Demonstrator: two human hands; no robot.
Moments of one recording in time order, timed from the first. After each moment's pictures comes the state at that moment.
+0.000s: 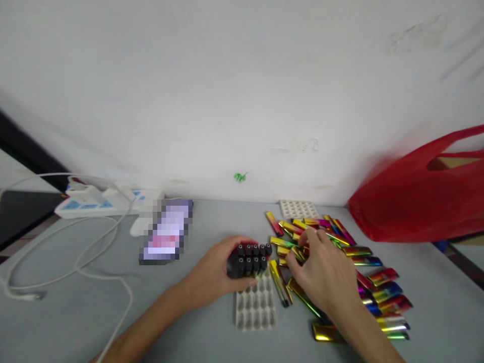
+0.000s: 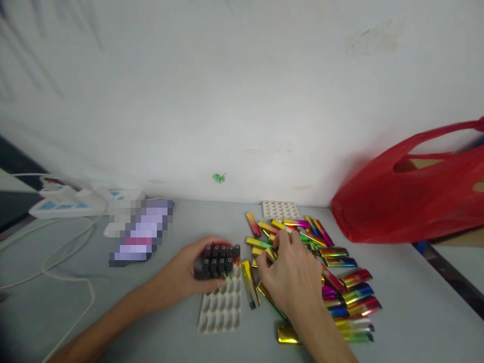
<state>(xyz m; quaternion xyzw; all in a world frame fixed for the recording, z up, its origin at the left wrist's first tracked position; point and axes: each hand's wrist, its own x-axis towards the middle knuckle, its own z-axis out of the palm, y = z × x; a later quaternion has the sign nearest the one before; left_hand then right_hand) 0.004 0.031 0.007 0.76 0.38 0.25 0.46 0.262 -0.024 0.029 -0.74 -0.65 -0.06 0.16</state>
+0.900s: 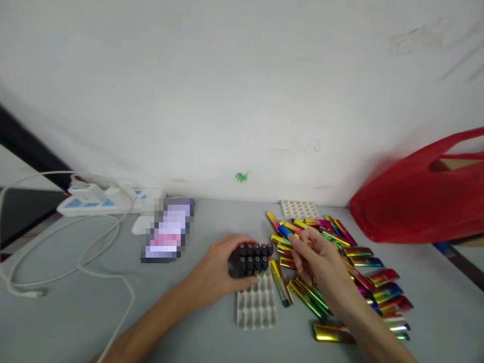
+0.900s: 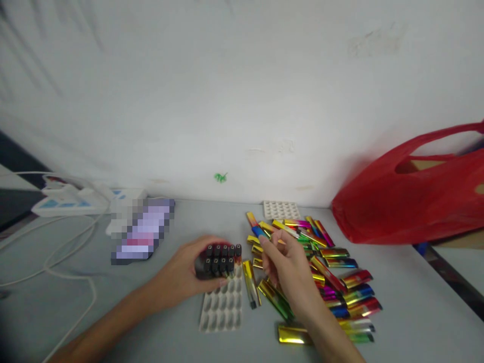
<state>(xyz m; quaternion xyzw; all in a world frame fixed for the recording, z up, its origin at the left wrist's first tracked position) 0.007 0.029 0.011 0.79 0.39 0.26 0.39 0.256 -0.018 0.030 -0.53 -0.39 0.55 0.52</state>
